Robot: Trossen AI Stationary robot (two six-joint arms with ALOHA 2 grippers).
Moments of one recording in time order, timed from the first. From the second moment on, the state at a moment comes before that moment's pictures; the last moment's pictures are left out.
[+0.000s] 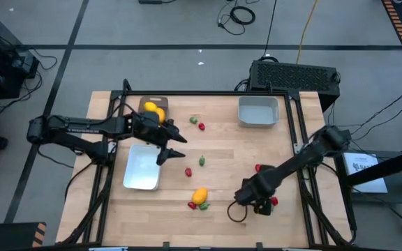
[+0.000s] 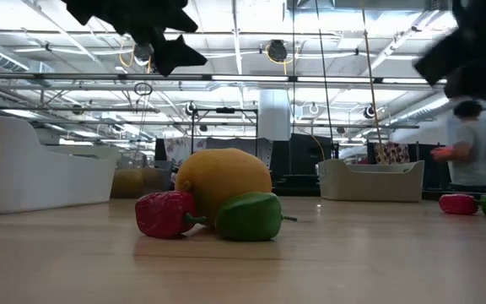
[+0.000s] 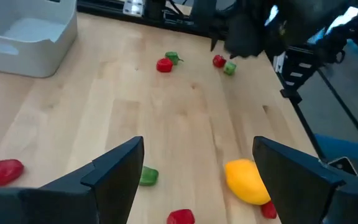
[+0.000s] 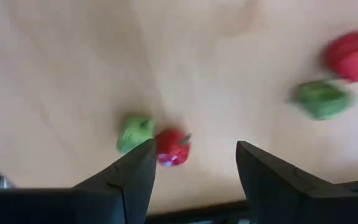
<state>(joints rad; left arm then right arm) 0.10 1.17 0.83 -0.15 0.29 -0.13 0.52 1.74 1.23 -1.25 -0.16 0.76</state>
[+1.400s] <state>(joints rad) -0.39 1.95 1.42 -0.60 -0.13 -0.80 0.76 1.71 1.17 -0.84 0.87 0.92</state>
